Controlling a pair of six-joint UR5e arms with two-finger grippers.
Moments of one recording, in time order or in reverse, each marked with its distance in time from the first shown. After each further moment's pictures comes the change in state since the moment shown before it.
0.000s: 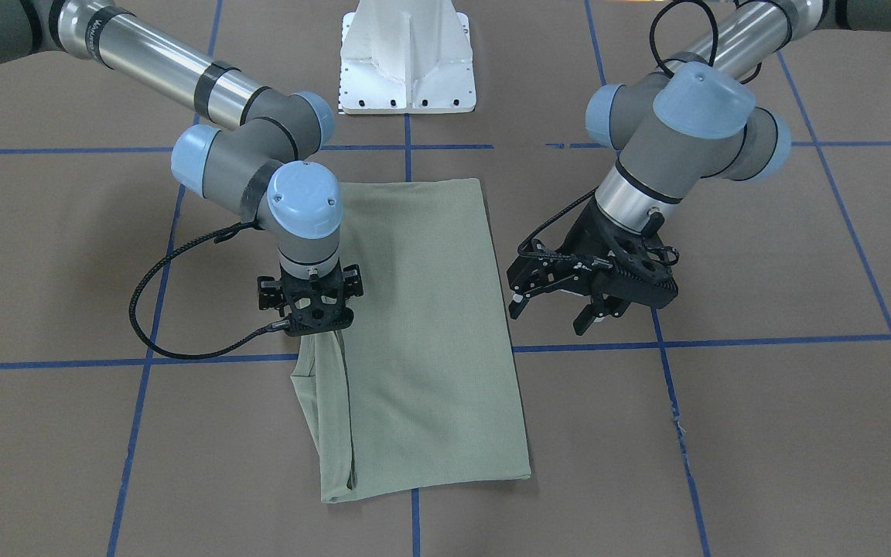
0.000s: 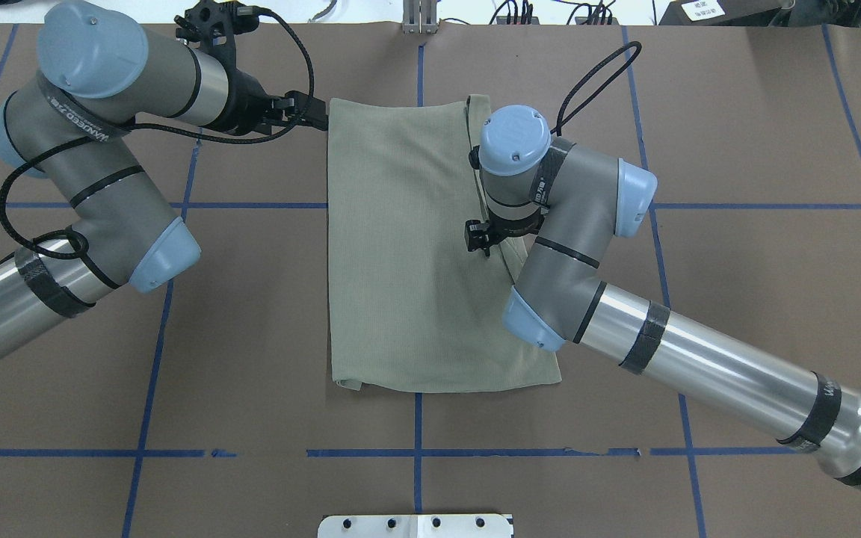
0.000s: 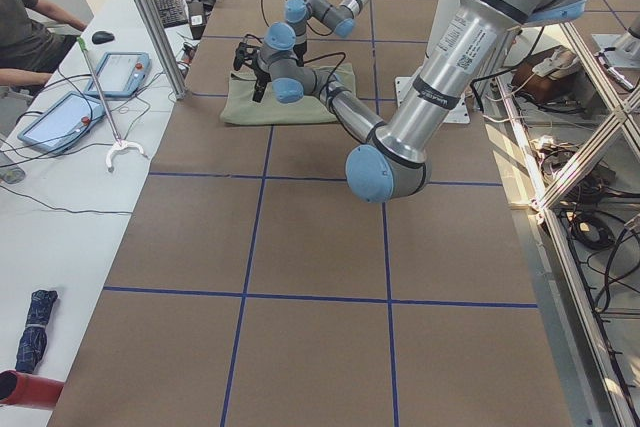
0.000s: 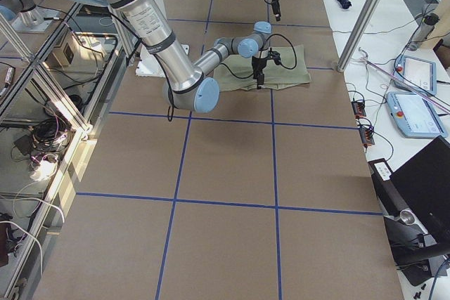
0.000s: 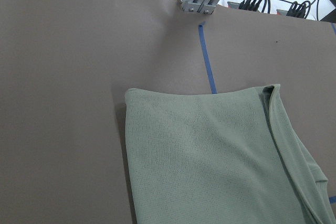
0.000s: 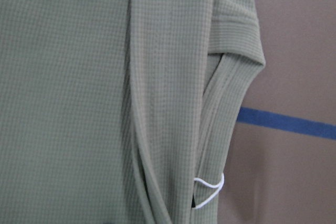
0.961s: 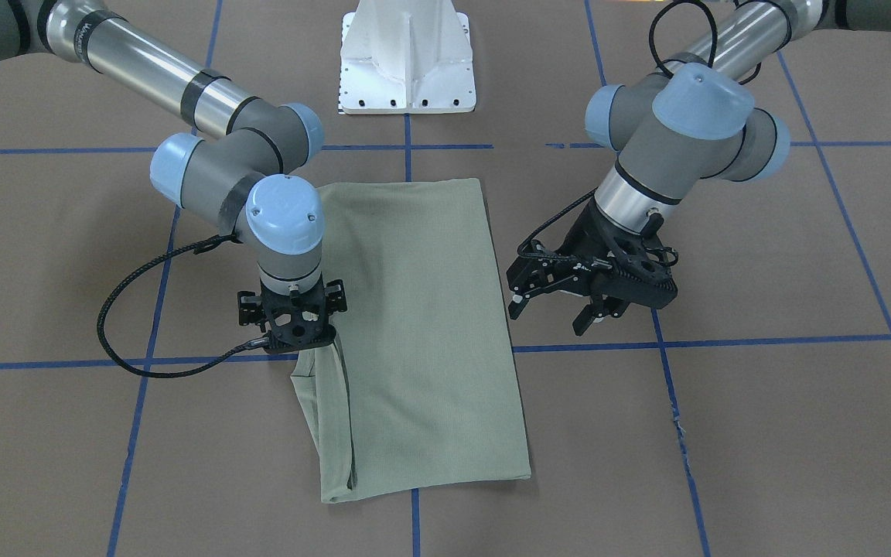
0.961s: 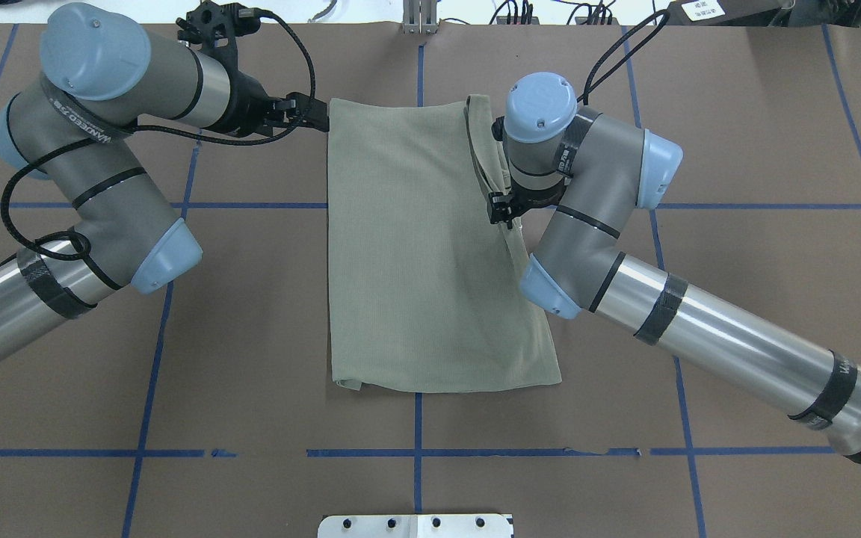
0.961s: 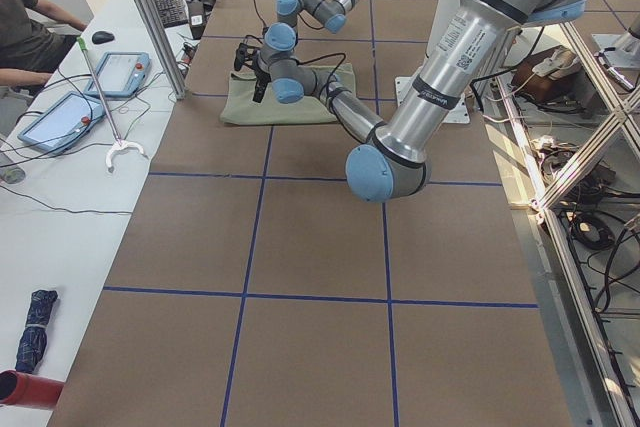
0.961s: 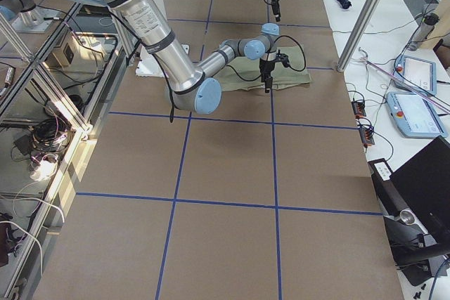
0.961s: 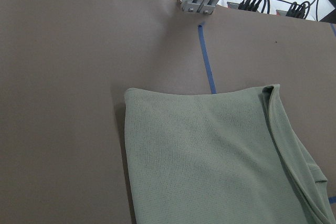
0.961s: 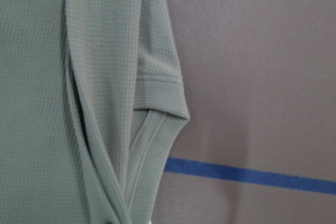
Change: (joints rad) left arm 0.004 -0.002 0.006 -0.004 0.002 -0.006; right arm 0.070 -0.010 -0.017 -0.002 -0.003 -0.059
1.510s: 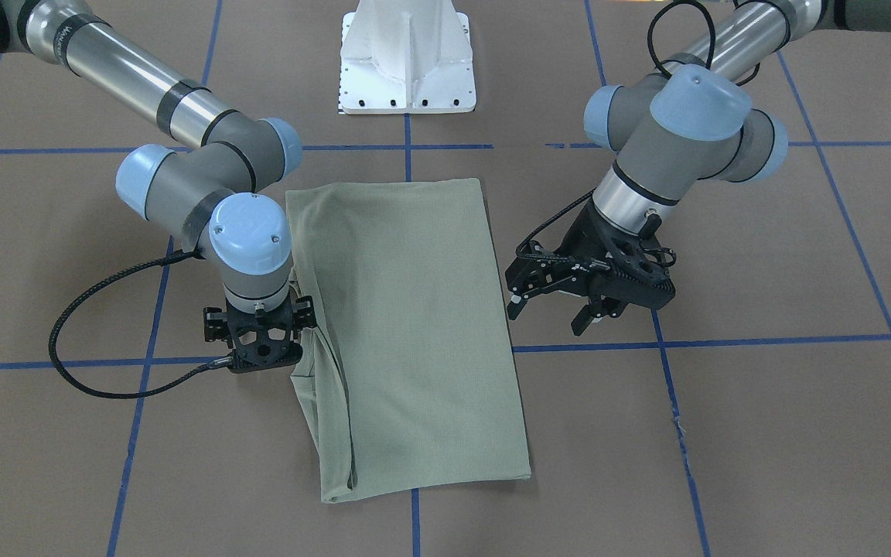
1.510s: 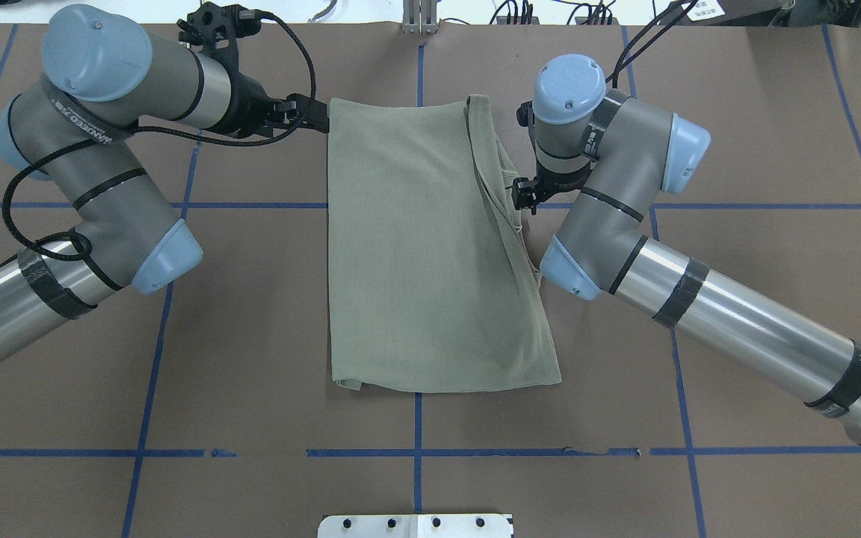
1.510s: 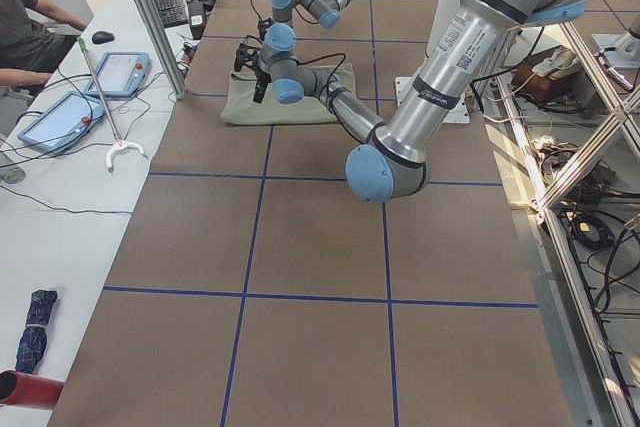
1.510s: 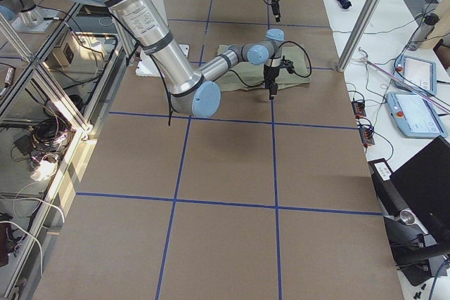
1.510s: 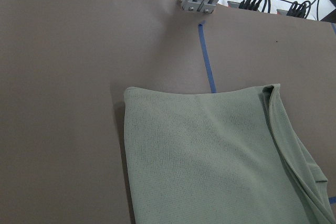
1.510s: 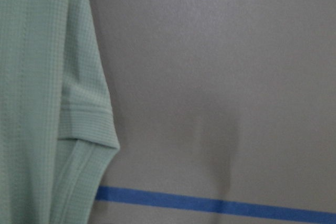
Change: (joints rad) left arm 0.001 0.001 0.001 0.000 0.001 0.002; right arm 0.044 0.002 -0.016 -0.002 0.003 -0.045
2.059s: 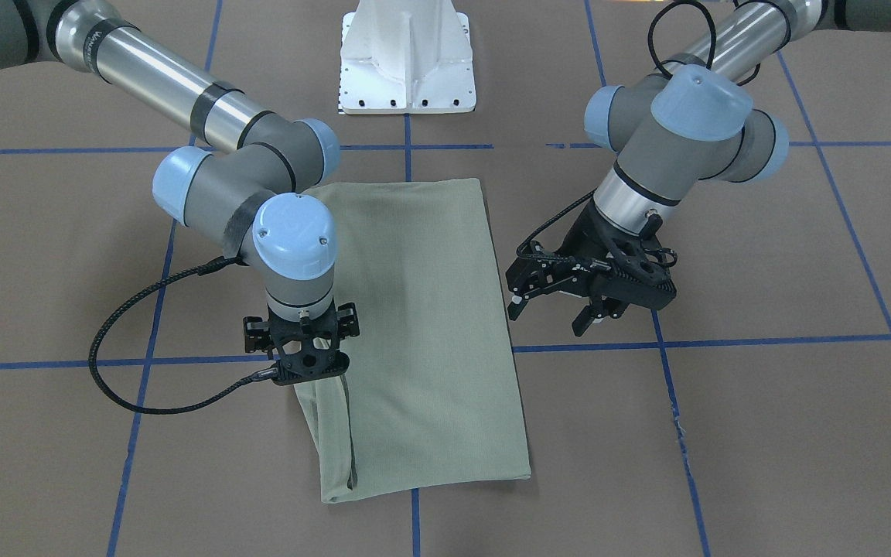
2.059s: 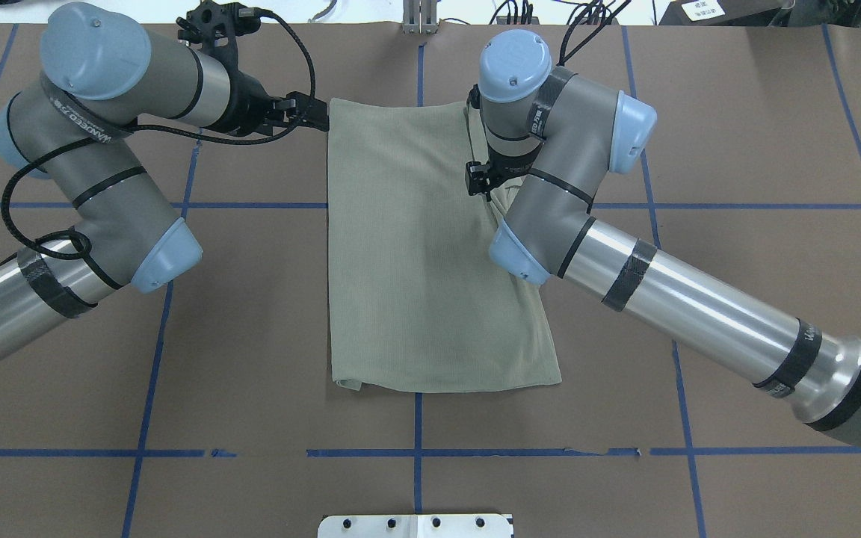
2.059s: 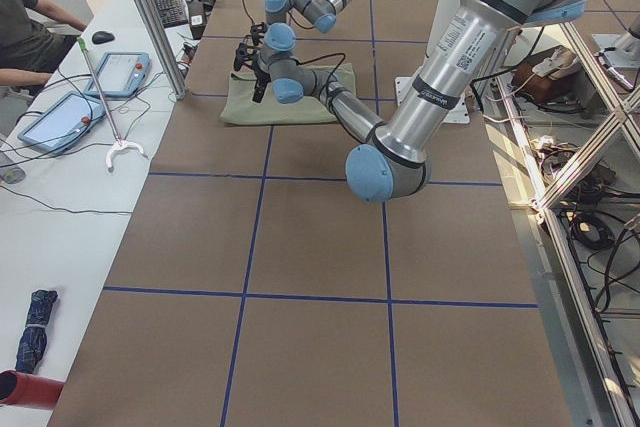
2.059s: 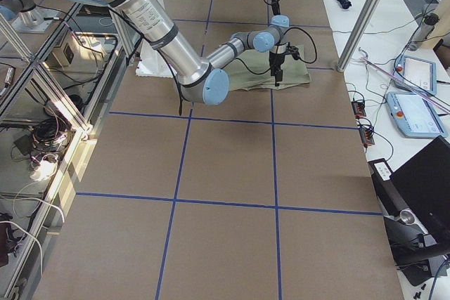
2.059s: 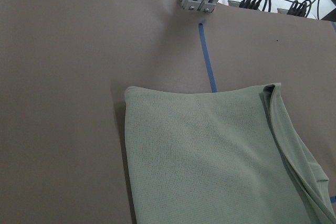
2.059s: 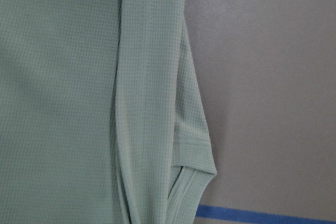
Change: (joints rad) left arm -0.003 -0.002 0.000 -0.001 0.000 0.002; right arm -0.027 0.115 -0.081 0.002 0.014 0.032
